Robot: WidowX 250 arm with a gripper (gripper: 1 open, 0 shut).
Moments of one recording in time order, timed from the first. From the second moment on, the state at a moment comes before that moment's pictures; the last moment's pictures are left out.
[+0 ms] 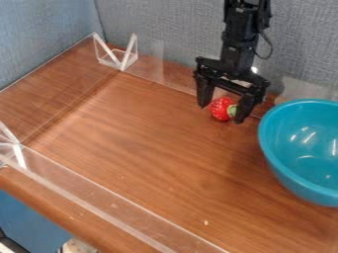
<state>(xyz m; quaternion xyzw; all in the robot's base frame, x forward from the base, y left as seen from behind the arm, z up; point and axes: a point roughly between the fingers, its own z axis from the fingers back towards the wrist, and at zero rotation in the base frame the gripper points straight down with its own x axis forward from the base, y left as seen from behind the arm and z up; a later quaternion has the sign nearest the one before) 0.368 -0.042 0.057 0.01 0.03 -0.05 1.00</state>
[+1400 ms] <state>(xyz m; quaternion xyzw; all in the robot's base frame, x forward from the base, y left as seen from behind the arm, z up) 0.396 -0.048 0.034 0.02 0.02 -0.04 1.00</state>
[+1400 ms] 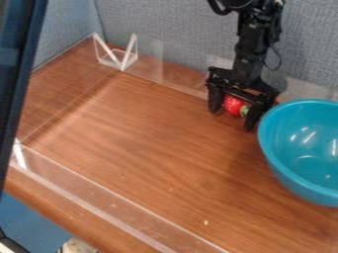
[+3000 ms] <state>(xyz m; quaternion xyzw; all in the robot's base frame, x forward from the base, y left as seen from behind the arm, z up) 0.405 -0.048 0.031 0.02 0.00 -0.03 1.00</state>
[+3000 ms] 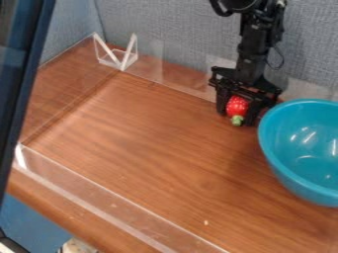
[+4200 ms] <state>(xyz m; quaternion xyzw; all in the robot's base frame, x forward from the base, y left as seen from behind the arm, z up) 0.375 -0.044 0.098 0.02 -0.07 -0.04 1.00</state>
